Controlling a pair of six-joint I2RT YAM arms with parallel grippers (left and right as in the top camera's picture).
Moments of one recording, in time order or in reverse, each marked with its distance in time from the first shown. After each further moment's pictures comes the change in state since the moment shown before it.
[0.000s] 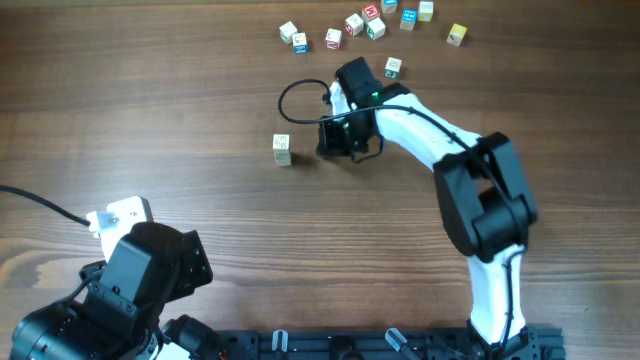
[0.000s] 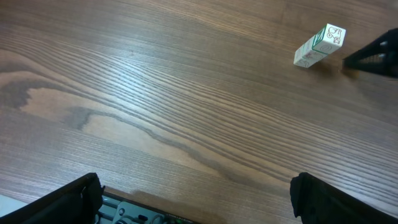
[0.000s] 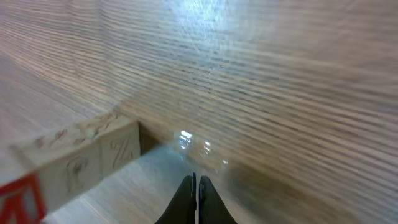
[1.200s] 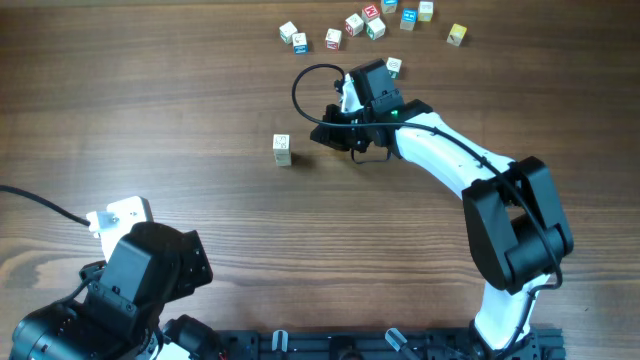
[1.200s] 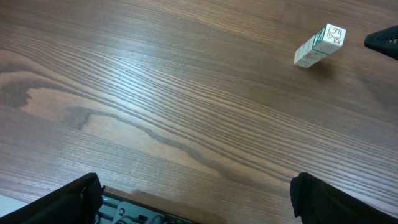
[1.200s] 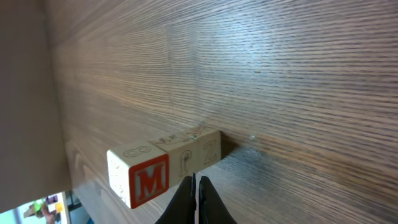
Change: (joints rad) left arm 0.000 0.000 0.000 0.000 0.000 0.000; right arm -0.008 -0.194 -0.235 0.354 -0.094 0.312
